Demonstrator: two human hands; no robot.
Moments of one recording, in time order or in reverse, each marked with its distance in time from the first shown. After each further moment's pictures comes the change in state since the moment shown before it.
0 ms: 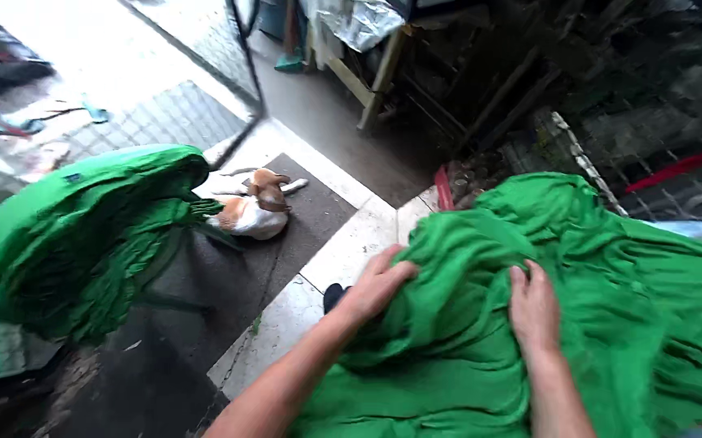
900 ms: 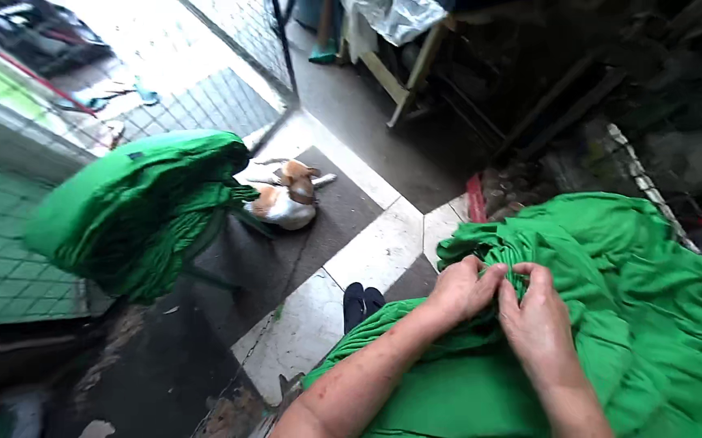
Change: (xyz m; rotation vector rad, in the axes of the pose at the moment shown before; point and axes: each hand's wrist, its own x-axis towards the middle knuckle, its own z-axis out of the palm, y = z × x) left_hand 0.061 -0.009 0.041 0.266 -0.138 -0.058; right_hand -0.027 -0.101 0.015 -0.023 -0.063 -0.251
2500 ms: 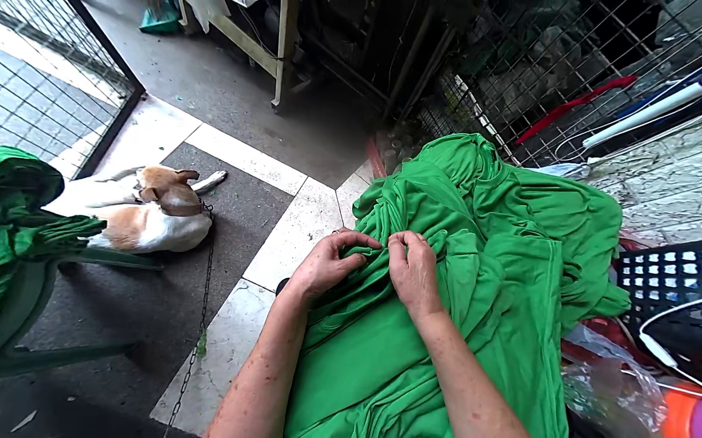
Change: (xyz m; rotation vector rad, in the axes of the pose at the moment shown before) left_hand 0.004 -0.045 -0.015 -0.073 -0.155 0.278; right_hand -0.009 0.029 0.012 0.249 0.124 0.153
